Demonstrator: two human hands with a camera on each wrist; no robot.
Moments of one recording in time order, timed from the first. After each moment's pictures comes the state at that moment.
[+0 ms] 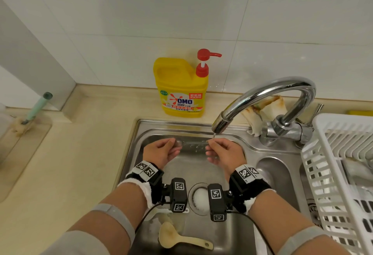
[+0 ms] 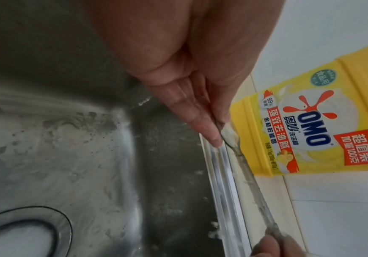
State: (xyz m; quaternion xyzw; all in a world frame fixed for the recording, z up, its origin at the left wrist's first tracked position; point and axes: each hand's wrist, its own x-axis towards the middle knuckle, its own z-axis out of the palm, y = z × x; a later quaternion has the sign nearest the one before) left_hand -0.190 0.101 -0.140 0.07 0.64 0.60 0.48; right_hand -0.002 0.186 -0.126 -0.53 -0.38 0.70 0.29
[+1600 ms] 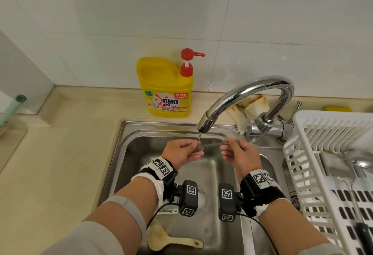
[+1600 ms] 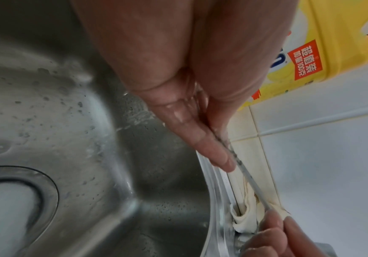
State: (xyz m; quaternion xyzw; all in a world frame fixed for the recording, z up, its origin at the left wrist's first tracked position) left_hand -0.125 0.141 -0.133 0.18 0.58 0.51 0.61; right_hand 0.058 0.201 -0.125 -0.56 -0.35 0.64 0.39
